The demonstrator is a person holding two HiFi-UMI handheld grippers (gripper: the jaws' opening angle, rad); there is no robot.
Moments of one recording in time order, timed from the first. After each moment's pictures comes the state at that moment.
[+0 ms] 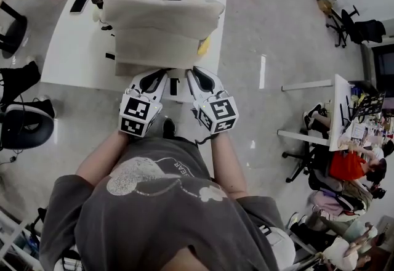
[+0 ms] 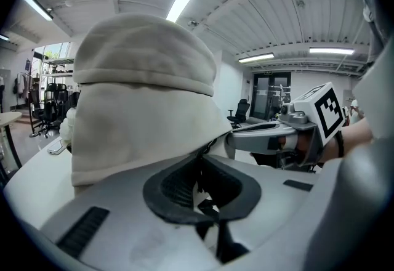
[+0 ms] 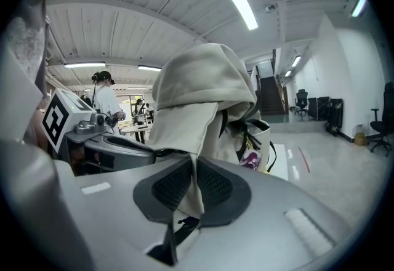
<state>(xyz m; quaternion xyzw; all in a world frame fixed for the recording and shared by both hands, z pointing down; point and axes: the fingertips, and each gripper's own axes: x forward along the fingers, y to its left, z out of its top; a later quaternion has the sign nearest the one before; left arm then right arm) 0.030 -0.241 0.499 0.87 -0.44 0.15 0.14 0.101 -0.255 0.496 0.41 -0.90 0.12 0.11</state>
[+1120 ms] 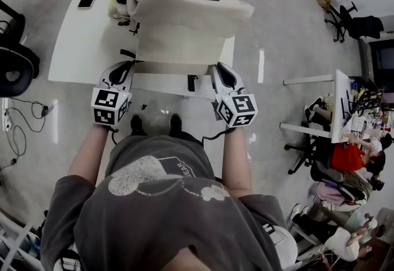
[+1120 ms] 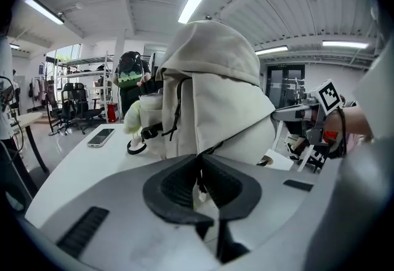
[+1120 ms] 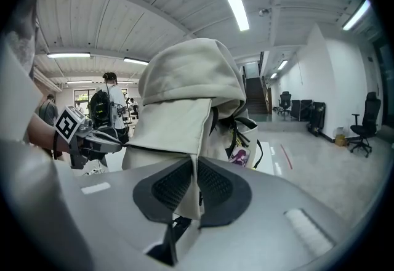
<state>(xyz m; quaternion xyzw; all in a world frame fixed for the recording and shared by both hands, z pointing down) -0.145 -0.248 0.536 0.84 -0.49 0.18 0.15 0.106 -0.264 0.501 0.48 -0.86 0.13 0.13</state>
